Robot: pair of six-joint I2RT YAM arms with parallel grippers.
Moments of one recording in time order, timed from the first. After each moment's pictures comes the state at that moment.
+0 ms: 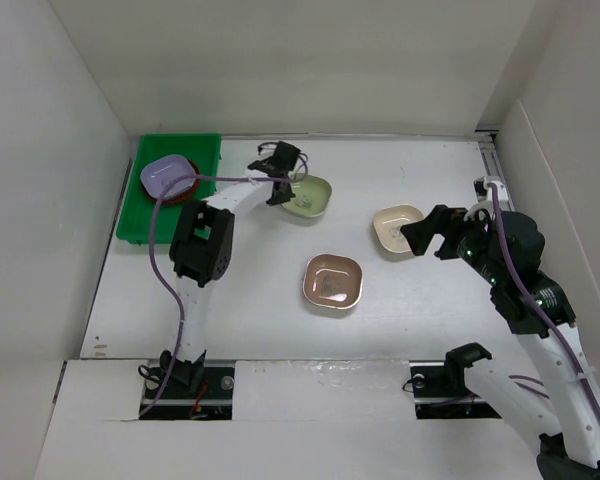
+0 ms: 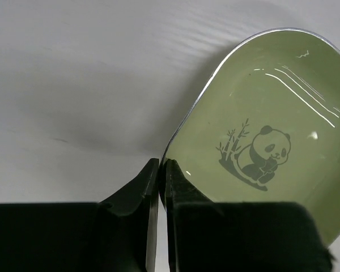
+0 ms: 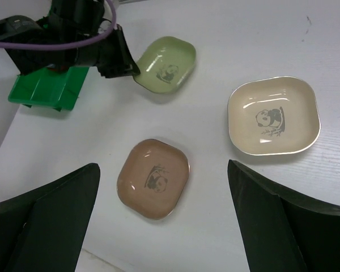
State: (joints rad) left arm -0.51 2.20 1.76 -0.58 -0.33 -0.61; right arm 0.32 0.69 0.99 -0.58 -0.11 0.38
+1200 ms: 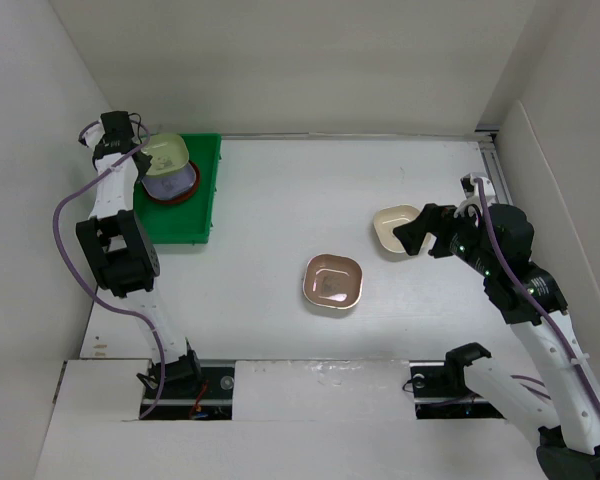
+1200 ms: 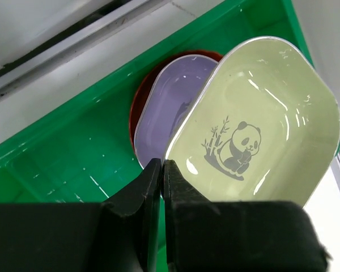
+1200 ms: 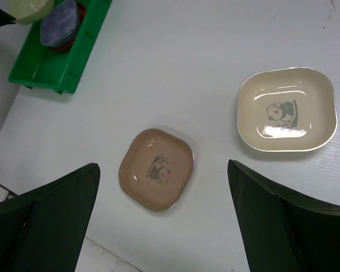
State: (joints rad) left arm 0.27 1.98 1.80 -0.64 -0.24 -0.76; right arm 0.32 0.74 0.99 -0.58 -0.18 0.36
